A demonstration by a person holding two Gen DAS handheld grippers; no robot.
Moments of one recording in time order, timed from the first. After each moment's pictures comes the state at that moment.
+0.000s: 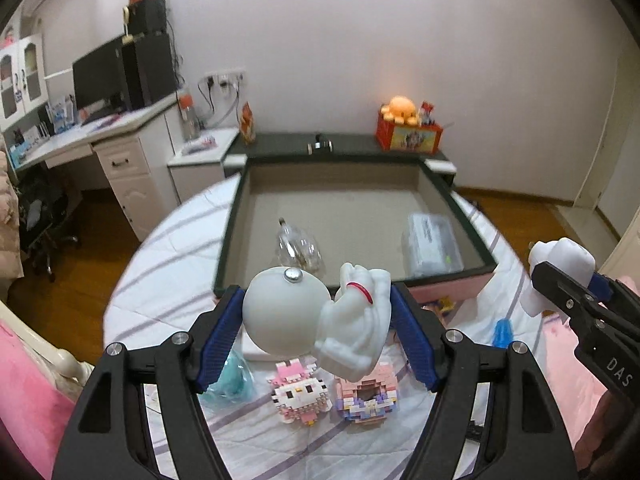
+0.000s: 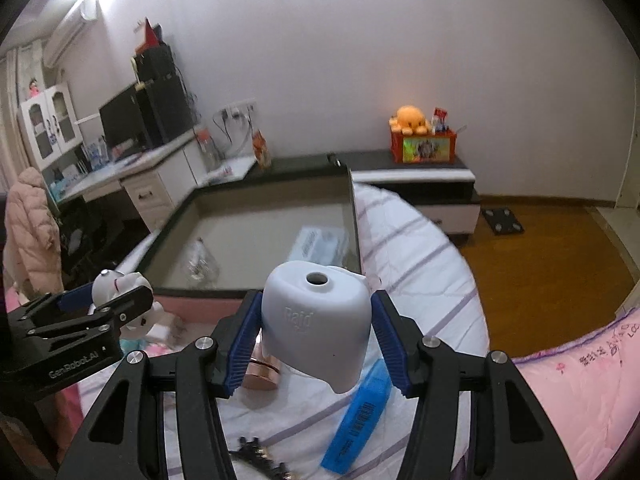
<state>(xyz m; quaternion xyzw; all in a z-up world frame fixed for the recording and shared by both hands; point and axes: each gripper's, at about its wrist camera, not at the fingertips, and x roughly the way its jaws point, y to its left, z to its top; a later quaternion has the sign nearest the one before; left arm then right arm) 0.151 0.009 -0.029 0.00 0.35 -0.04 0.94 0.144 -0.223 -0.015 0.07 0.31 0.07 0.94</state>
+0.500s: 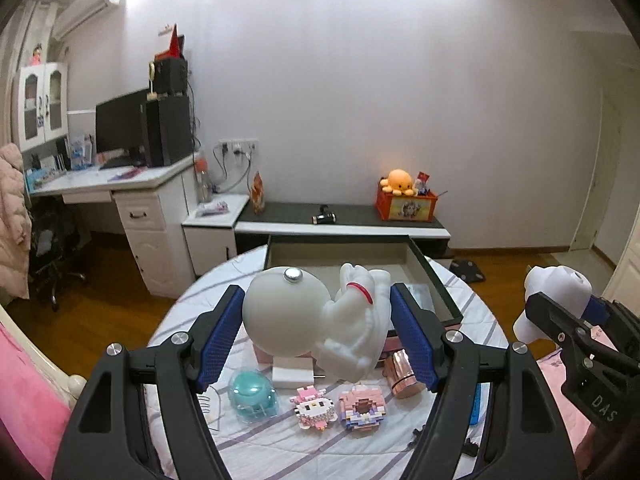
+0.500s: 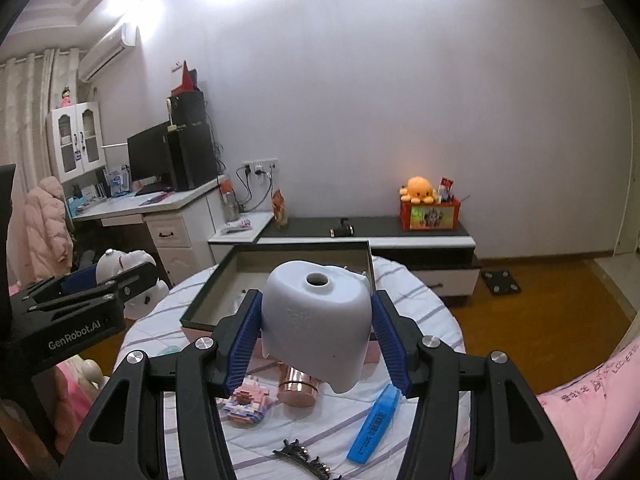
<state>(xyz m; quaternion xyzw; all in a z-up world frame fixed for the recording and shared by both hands) 0.082 0.031 0.036 -0.01 0.23 -0.03 0.97 0.077 -0.197 0.041 0.03 0.21 0.08 0.97</state>
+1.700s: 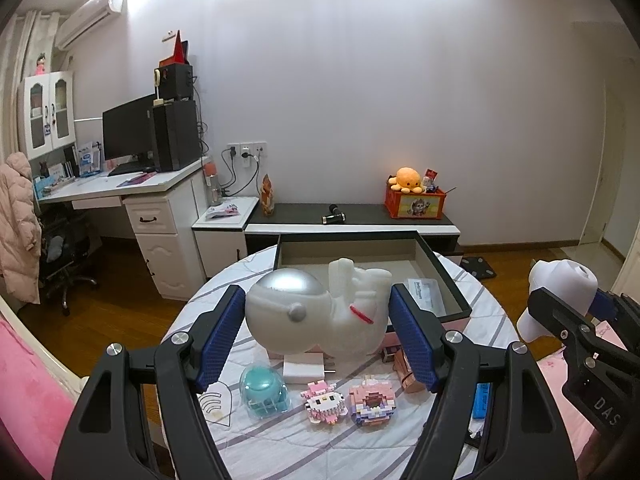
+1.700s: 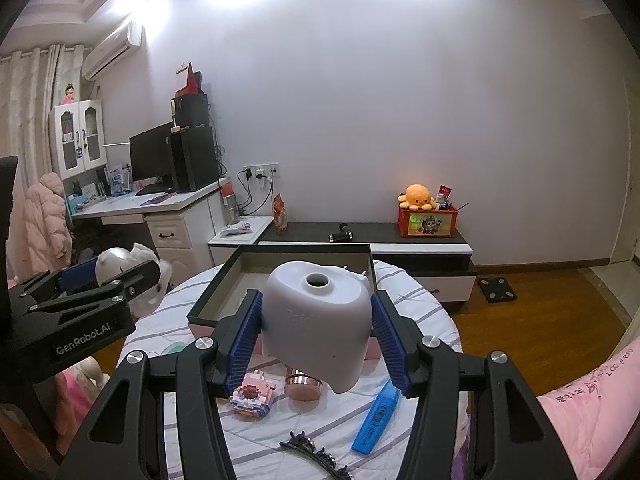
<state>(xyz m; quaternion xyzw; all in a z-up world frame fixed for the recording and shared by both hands) 0.083 0.025 0.035 0.01 0.23 -0.02 0.97 0.068 -0.186 0.039 0.03 0.21 0.08 0.97</state>
